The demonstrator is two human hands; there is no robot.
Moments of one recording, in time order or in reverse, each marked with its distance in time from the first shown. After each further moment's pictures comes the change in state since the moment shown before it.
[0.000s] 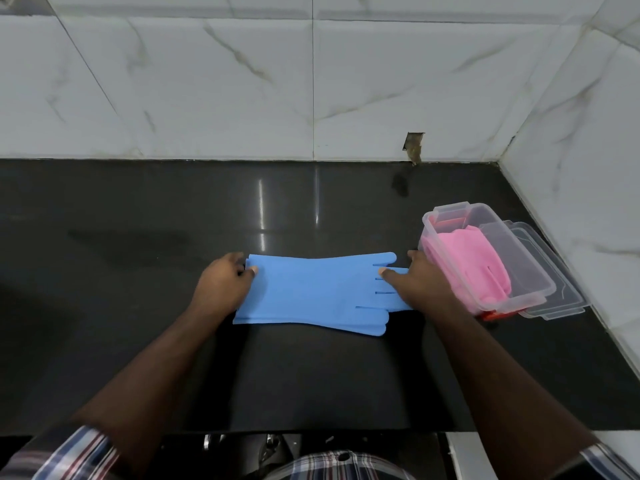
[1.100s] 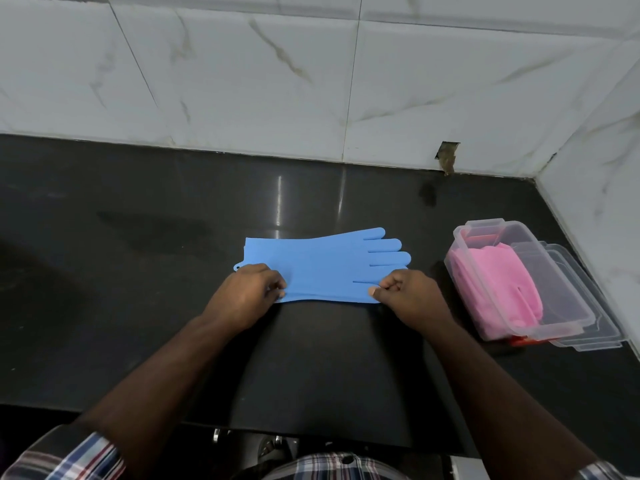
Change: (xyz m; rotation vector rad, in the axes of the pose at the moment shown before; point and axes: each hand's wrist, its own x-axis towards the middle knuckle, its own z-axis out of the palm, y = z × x) left_hand -0.023 -0.010 -0.005 0.180 -0.093 0.348; right_hand -0.017 -0.027 0.024 0.083 -0.096 -0.293
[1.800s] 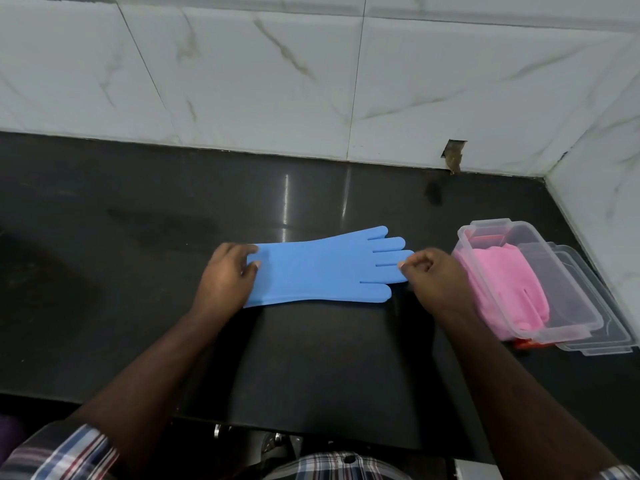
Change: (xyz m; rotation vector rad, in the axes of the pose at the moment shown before) left_hand 0.004 -0.022 -0.002 -0.208 0.364 -0.250; right_hand 0.016 0.011 -0.019 0.178 0.299 0.028
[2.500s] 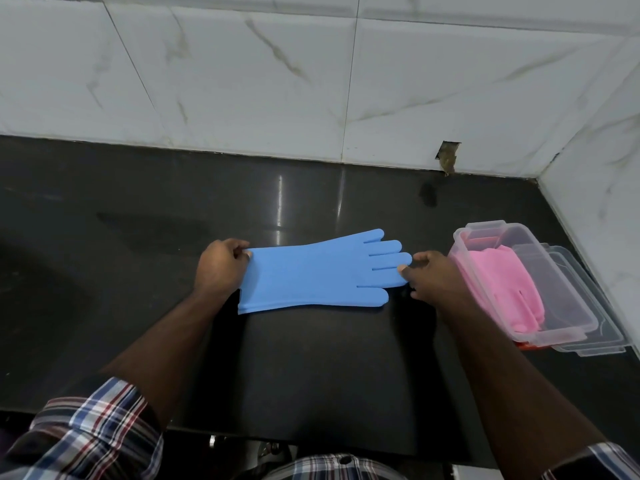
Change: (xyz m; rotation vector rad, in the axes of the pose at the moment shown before) left_hand 0.041 -0.005 0.010 -0.064 -0.044 -0.210; right_hand 0.030 0.009 0.004 0.065 -0.171 0.344
